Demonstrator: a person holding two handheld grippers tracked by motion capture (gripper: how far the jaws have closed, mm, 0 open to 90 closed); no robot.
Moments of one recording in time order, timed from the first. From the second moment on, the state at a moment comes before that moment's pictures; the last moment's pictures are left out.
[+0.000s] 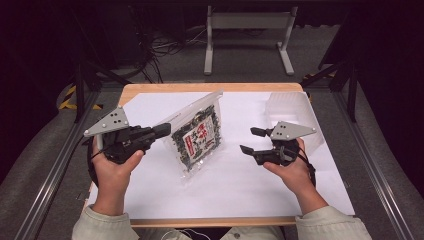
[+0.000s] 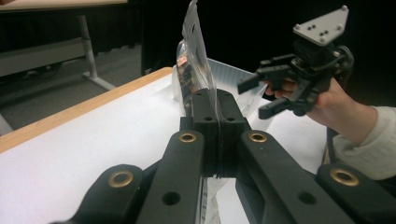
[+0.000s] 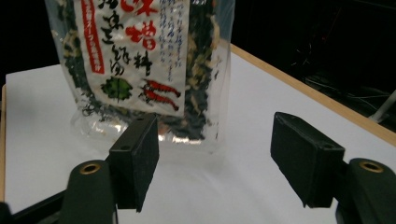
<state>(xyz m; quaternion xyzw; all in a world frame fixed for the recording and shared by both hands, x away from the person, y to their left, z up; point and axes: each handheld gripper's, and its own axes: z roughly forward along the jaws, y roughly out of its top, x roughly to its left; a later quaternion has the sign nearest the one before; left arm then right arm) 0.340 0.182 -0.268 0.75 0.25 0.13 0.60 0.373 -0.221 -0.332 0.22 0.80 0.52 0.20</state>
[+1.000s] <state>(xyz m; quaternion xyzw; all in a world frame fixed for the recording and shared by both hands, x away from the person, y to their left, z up) 0.333 0.164 -0.265 0.76 0.18 0.10 0.61 0.396 -0.171 -0.296 0.15 0.81 0.54 0.16</state>
